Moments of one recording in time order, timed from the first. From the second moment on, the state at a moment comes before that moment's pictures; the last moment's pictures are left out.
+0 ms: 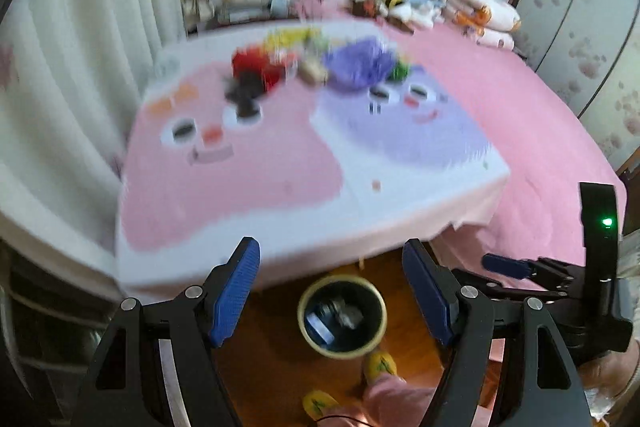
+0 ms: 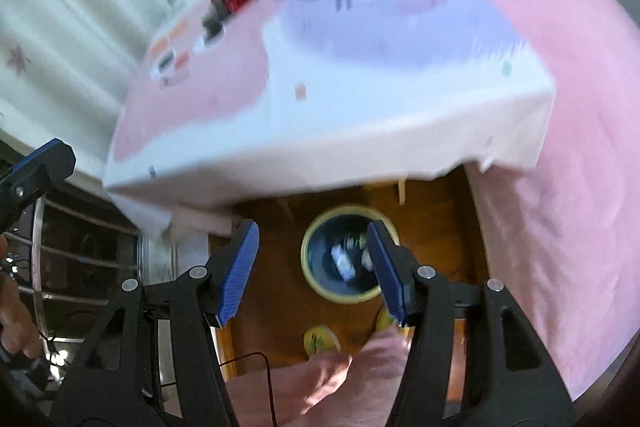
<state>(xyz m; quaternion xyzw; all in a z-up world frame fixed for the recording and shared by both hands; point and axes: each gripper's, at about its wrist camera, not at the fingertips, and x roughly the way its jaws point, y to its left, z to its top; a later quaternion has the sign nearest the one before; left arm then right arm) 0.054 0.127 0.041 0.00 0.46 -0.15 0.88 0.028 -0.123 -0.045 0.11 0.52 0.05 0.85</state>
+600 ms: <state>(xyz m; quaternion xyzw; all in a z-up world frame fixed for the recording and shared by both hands) 0.189 0.042 0.108 0.06 0.43 -0.16 0.89 0.159 -0.214 0.038 0.10 0.42 0.04 0.90</state>
